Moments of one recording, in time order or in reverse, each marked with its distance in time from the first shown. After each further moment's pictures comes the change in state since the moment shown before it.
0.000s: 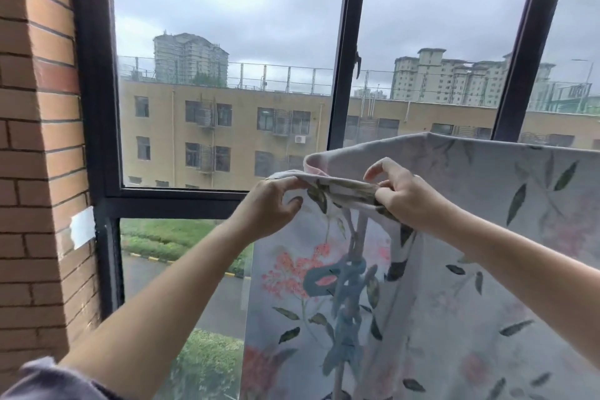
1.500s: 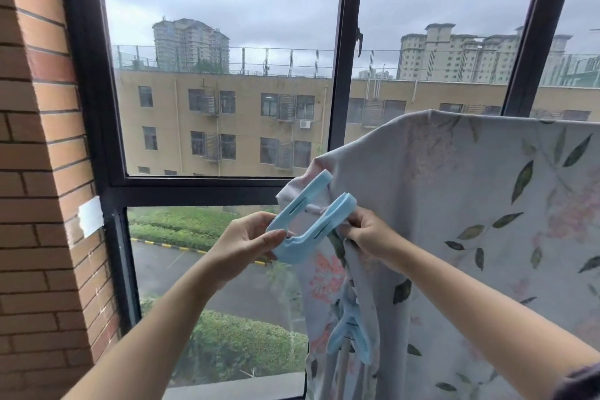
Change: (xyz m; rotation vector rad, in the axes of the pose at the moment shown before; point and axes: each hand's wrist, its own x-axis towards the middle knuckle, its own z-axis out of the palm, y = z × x) left_hand -0.081 -0.009 0.012 -0.726 -0.123 -0.373; right_hand -0.002 0.060 0.098 0.494 -0.194 0.090
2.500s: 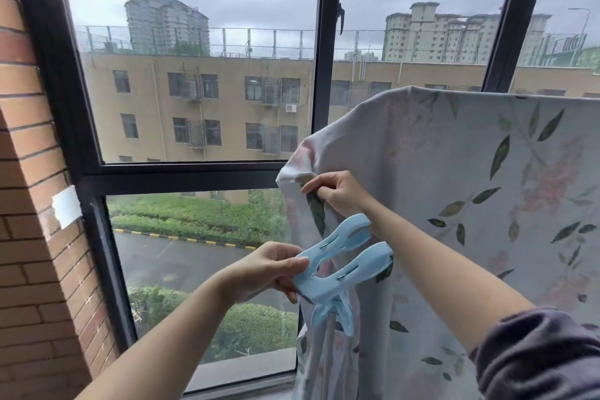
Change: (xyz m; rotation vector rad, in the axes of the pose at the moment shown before) left_hand -0.005 -0.036 0.053 -0.277 -0.482 -0.279; right_hand 0.022 -0.015 -0.003 -0.126 0.128 -0.010
